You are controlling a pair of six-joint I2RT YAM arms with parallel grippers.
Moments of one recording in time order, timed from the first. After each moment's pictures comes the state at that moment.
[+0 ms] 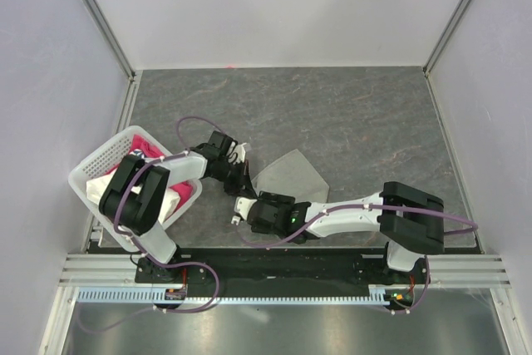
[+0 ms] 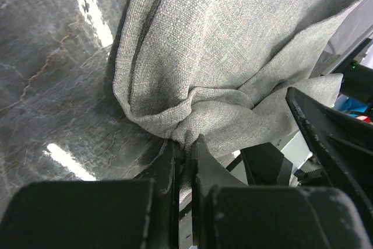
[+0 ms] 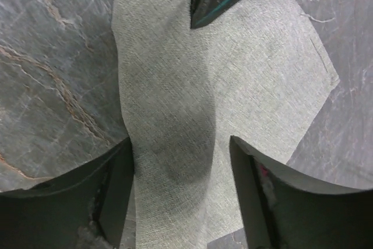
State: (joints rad) left arm -0.43 1.67 0.80 -0.32 0.64 -0.41; right arm 1.31 1.68 0.90 -0.25 0.52 -0.22
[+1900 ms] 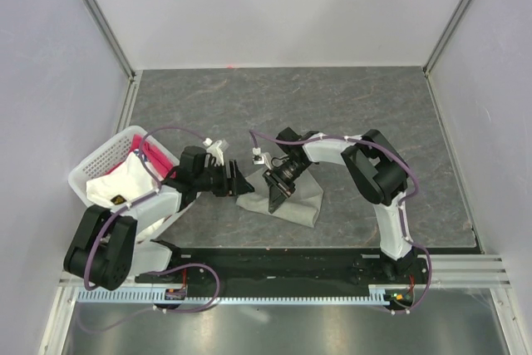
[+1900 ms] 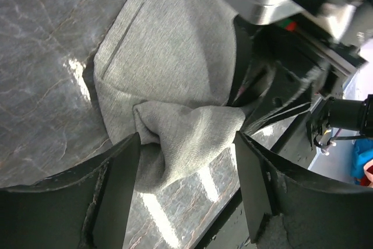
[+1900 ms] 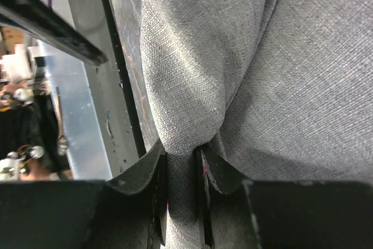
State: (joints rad) left arm -0.35 1.26 0.44 0.10 0.58 -0.49; right arm 0.68 2.08 1.30 -0.64 -0.96 -0.24
